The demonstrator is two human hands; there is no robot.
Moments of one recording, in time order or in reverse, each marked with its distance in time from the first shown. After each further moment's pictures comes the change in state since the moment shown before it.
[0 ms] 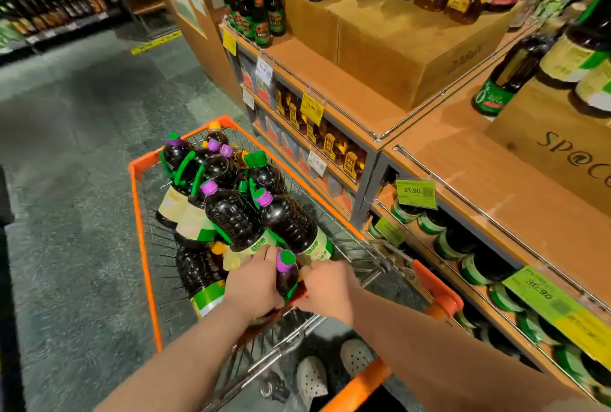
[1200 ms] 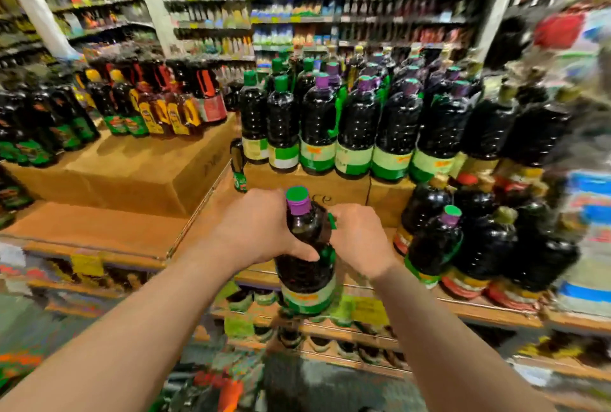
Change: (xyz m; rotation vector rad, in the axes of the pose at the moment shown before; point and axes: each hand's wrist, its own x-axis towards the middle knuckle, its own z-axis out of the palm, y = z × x) left_hand -0.039 0.435 -0.208 0.208 0.220 0.837; right_hand -0.322 0.275 -0.121 0.519 0.799 0.923
